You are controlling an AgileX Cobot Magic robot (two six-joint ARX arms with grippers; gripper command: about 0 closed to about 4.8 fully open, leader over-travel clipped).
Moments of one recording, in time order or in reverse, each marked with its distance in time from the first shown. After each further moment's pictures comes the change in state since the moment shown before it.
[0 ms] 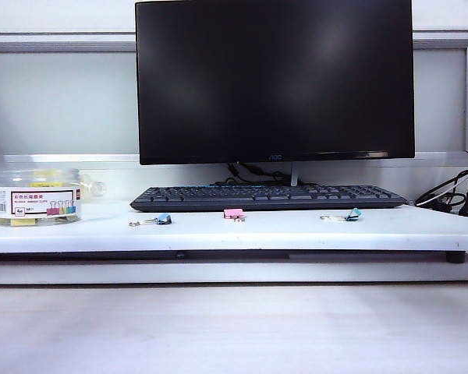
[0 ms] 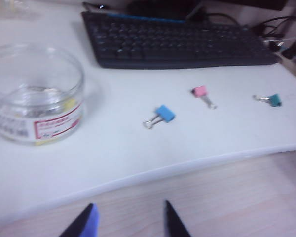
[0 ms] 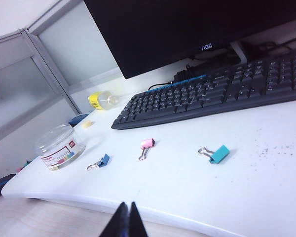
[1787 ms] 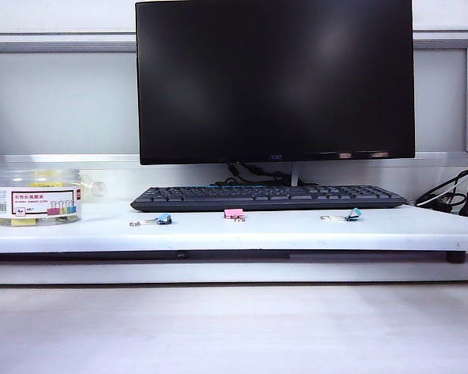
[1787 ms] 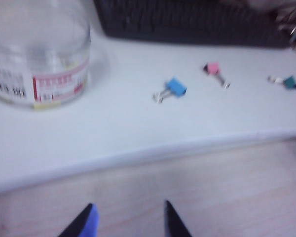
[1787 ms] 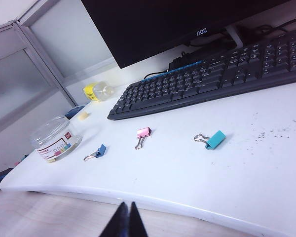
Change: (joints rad) left arm 0.000 -0.101 -0.171 0.067 -0.007 -0.026; right arm 0.000 0.000 0.000 -0.048 0.000 0.000
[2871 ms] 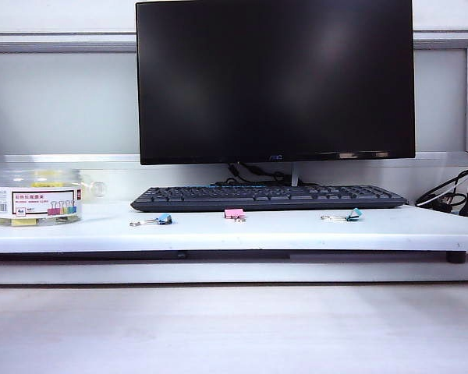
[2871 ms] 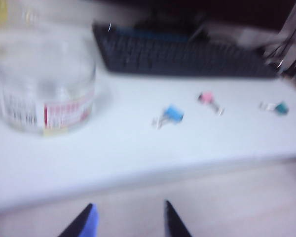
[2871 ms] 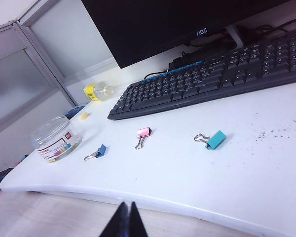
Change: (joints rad) left arm 0.018 -0.218 -0.085 0.000 0.000 0.001; right arm 0.000 0.000 0.000 0.000 0.000 0.000
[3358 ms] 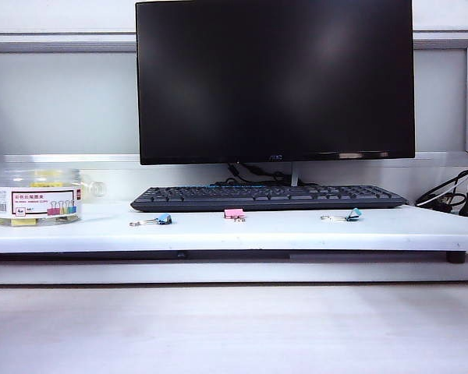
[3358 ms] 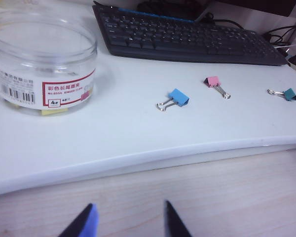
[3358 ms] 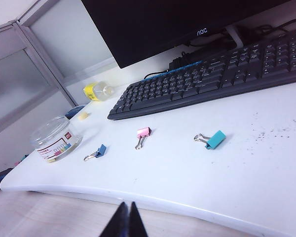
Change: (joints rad) left arm 0.000 0.000 -0.037 0.013 0.000 0.001; right arm 0.000 0.000 0.000 0.000 0.000 0.000
